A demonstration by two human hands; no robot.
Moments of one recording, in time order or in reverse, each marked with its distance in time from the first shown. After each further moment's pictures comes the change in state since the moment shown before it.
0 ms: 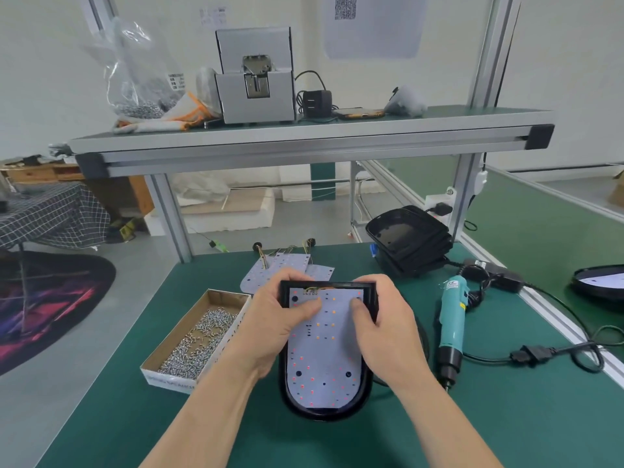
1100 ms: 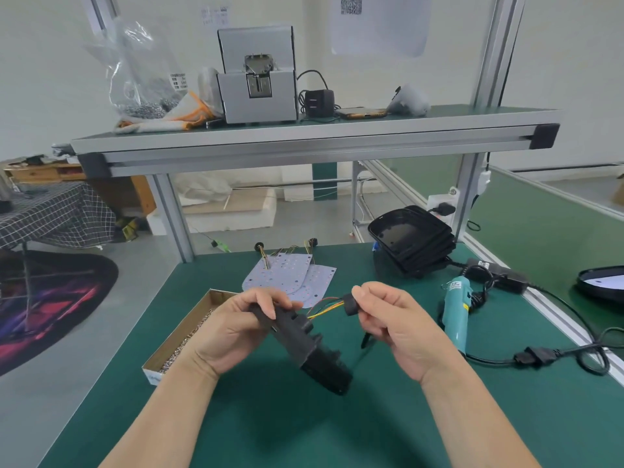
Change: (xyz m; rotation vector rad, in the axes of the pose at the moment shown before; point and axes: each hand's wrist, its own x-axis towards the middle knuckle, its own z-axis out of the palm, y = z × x) left_hand 0.014 -0.024 -0.067 -0.251 -0.326 -0.020; right_hand 0.019 -0.004 -0.020 0.644 -0.388 0.287
